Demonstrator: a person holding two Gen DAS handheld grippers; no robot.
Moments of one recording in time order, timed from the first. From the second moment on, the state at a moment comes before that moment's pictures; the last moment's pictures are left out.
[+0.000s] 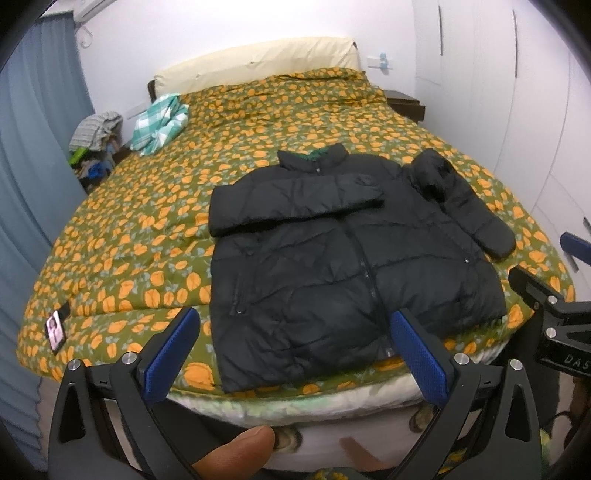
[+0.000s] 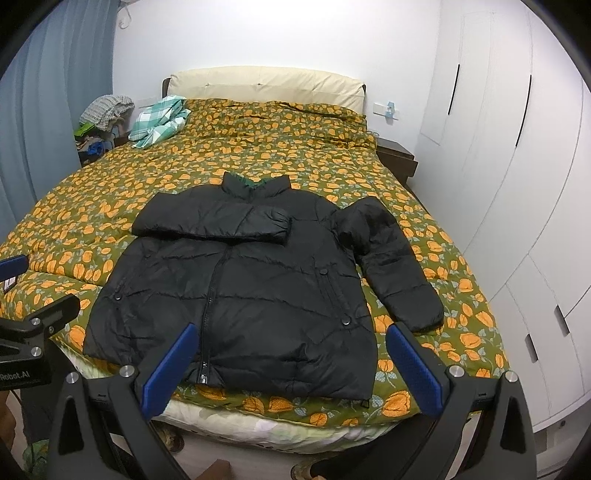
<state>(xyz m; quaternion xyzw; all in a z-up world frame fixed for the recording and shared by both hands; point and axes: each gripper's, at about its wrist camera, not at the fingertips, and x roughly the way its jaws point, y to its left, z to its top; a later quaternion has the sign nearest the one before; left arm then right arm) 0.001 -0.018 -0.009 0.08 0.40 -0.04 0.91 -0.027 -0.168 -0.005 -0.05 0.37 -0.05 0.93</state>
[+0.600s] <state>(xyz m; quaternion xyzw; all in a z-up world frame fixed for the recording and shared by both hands) 0.005 -0.016 -0.011 0.07 0.40 -0.05 0.91 -0.022 -0.167 -0.008 -0.05 0.38 -0.05 0.92</state>
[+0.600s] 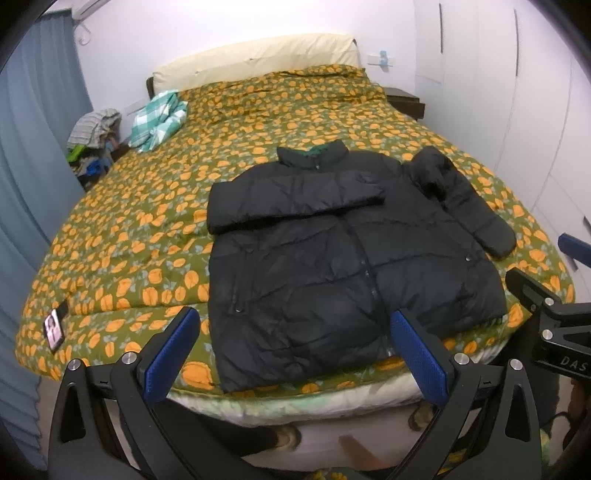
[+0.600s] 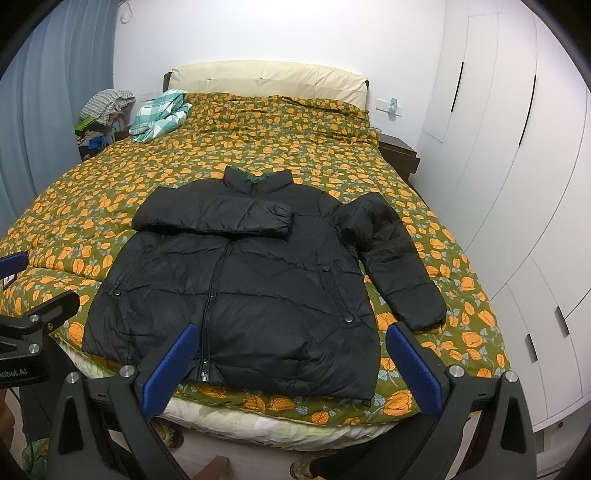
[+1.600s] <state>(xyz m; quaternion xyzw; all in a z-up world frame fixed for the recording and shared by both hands) 0.009 -0.009 -0.018 0.06 0.40 -0.05 0.91 -0.018 -0.167 -0.017 -0.05 0.39 -0.04 0.92</state>
